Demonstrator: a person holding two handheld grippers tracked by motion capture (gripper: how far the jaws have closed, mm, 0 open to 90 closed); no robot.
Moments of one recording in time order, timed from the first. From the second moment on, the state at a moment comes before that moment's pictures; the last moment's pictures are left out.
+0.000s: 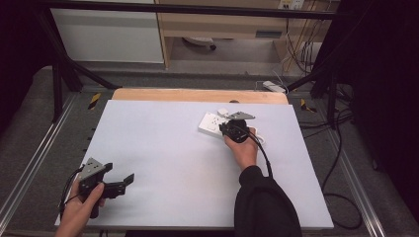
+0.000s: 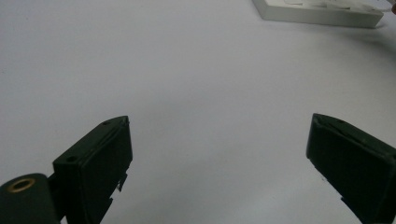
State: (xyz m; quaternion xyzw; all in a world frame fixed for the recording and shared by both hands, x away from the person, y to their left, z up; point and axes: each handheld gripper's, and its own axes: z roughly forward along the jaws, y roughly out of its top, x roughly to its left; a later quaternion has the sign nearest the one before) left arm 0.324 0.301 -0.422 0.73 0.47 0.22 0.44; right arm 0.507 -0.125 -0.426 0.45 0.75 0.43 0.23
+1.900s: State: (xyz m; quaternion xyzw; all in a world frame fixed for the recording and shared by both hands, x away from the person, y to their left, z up) left arm 0.323 0.302 -0.423 0.73 0.47 0.21 0.45; right arm 0.482 -0.180 -0.374 0.46 0.72 0.45 0.23
